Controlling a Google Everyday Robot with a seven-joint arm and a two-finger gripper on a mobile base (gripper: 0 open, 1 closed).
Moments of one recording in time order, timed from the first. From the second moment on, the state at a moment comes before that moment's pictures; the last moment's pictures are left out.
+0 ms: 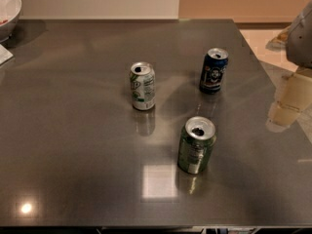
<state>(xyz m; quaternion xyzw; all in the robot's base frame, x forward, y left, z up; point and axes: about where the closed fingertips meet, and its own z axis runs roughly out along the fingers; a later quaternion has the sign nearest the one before) 0.438 -0.217 0.976 -0.60 0.78 -0.03 0.16</state>
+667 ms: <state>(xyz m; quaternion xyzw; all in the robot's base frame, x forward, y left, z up) 0.470 -0.218 0.970 -0.60 0.78 -0.01 0.18</state>
